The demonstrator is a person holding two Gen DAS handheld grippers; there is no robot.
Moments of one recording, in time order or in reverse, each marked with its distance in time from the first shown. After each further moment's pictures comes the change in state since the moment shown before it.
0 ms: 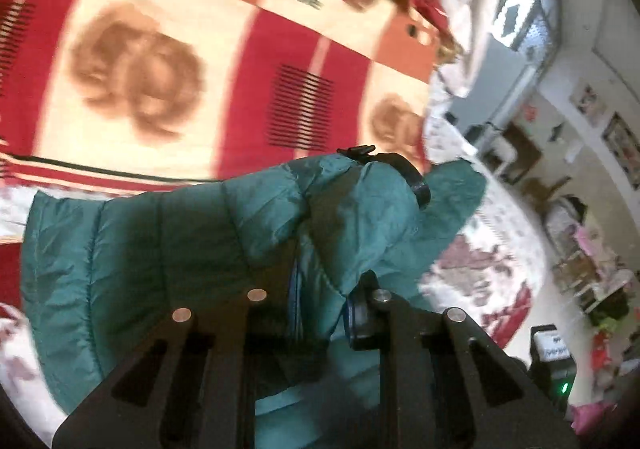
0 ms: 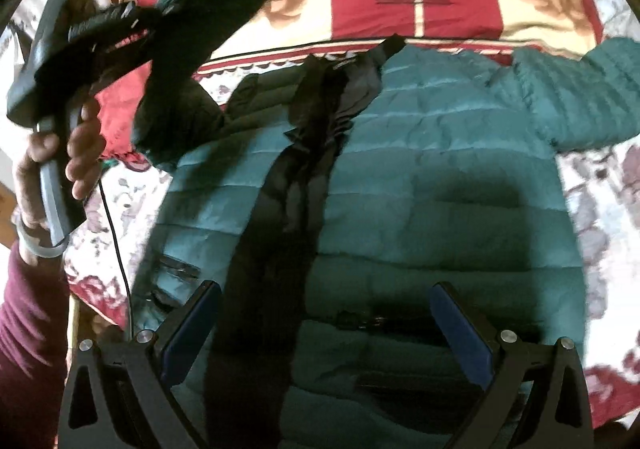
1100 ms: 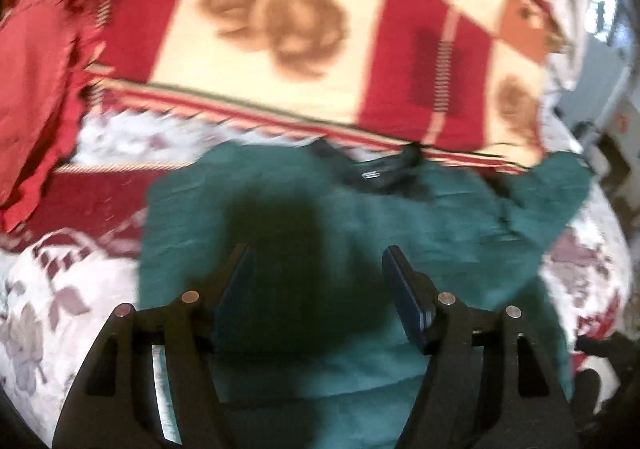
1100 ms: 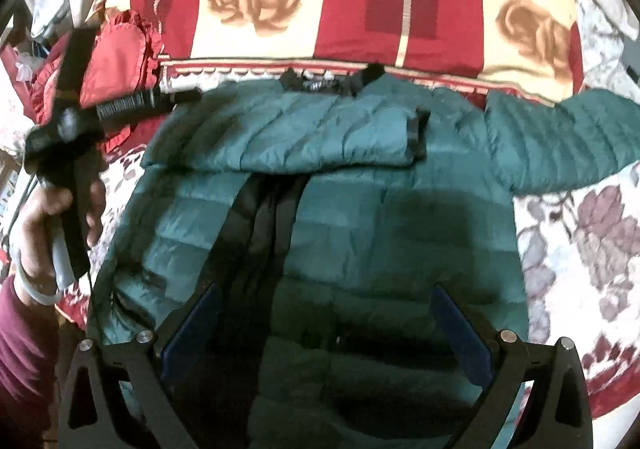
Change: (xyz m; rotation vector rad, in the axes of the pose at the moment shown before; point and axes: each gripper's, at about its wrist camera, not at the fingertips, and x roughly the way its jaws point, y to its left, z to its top) left arm -0.004 0.076 -0.071 -0.116 0.012 0.429; right arm -0.013 0.009 0.023 -0.061 -0.048 -0.136
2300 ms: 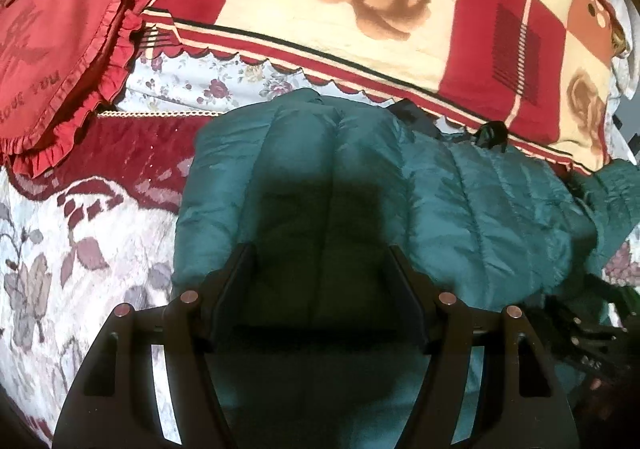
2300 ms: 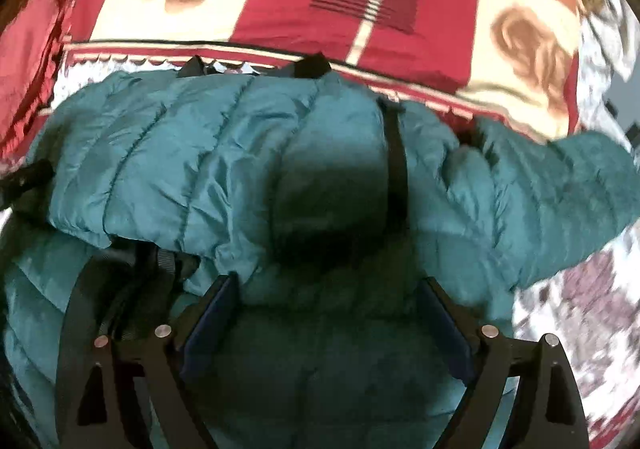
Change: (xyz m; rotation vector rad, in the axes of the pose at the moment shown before) left arm 0.034 0.026 -0.036 -0.091 0.040 0.163; right arm 0.120 -0.042 0.055 0.007 0.036 -0.269
